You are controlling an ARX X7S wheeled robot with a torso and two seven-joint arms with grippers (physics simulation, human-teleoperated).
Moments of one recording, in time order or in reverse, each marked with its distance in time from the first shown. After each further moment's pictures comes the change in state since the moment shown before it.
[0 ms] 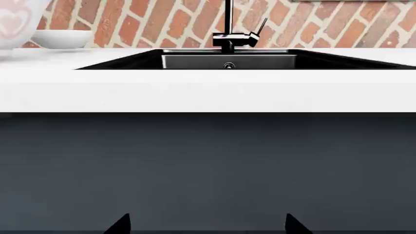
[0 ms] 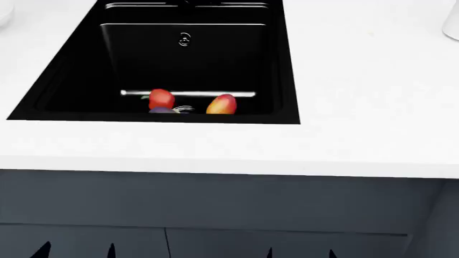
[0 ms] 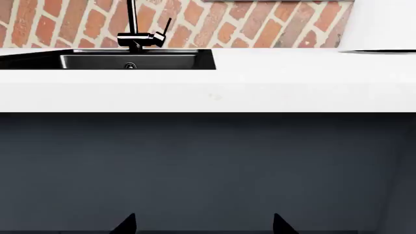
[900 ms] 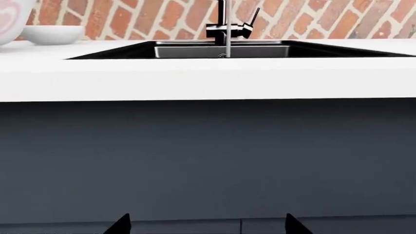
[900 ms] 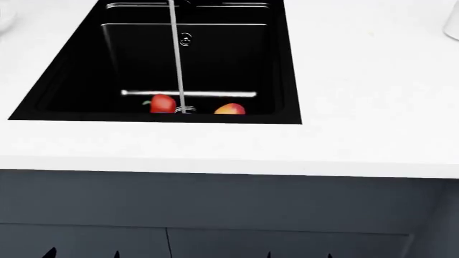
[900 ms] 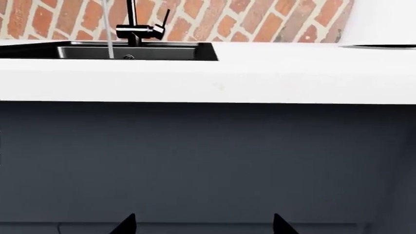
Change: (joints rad) left arm 0.014 -0.083 0.104 0.001 -0.079 -0.005 -0.079; right arm 0.000 0.073 -0.099 0.016 0.063 -0.003 0.105
